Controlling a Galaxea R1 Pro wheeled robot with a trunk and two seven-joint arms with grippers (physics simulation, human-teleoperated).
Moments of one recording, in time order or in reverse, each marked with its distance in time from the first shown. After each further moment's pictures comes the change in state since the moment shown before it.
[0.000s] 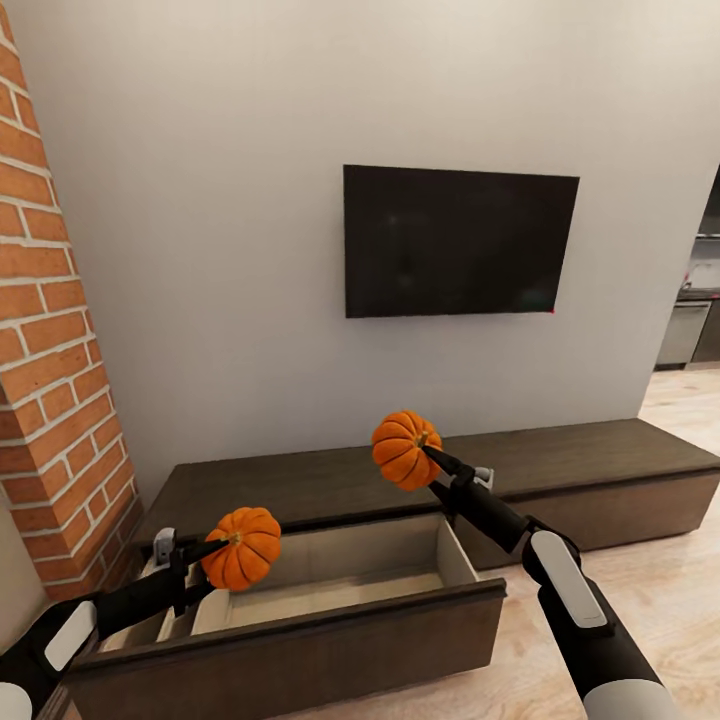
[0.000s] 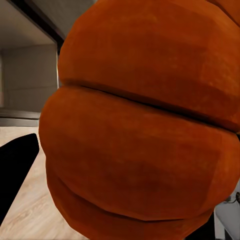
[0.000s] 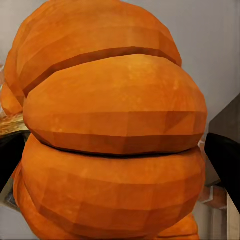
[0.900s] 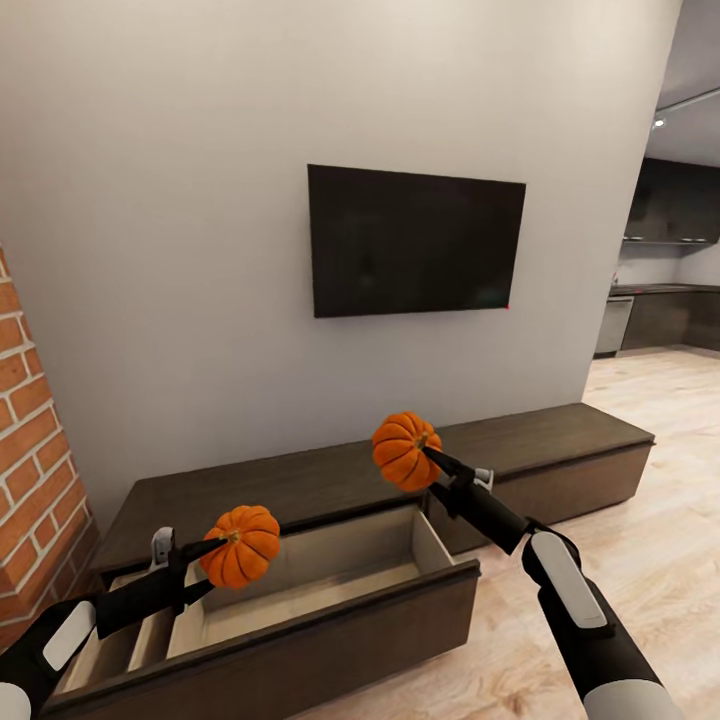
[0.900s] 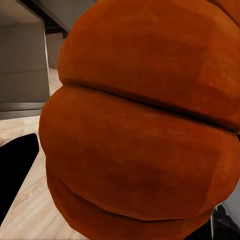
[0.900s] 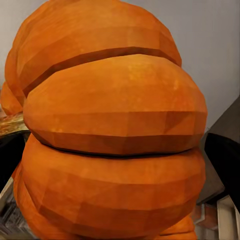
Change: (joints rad) left arm 0.000 0.002 0.004 0.000 0.006 0.001 -0.004; right arm 0.000 -0.001 -0.001 0.009 -0.003 0.000 -0.002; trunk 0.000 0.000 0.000
